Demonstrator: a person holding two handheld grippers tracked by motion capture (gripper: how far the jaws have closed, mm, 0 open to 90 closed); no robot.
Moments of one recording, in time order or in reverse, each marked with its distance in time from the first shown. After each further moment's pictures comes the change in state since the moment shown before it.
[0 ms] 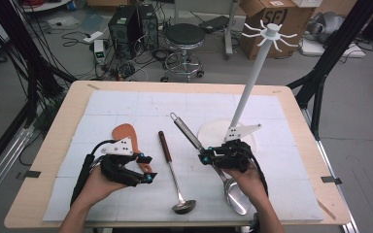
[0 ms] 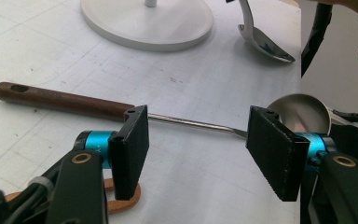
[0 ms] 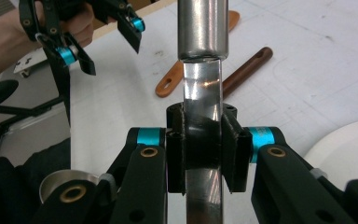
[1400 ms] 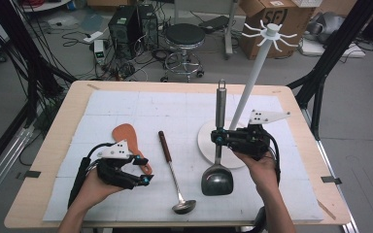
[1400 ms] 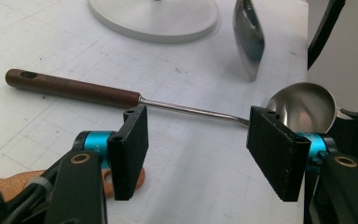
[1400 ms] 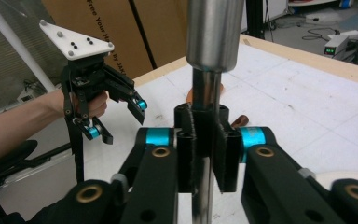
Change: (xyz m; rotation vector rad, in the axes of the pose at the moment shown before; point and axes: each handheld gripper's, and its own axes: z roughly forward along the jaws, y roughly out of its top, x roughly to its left) left arm -0.002 -0.010 -0.005 0.005 0.023 0.003; right arm 0.002 0.033 -0.050 -0.218 -0.015 0.006
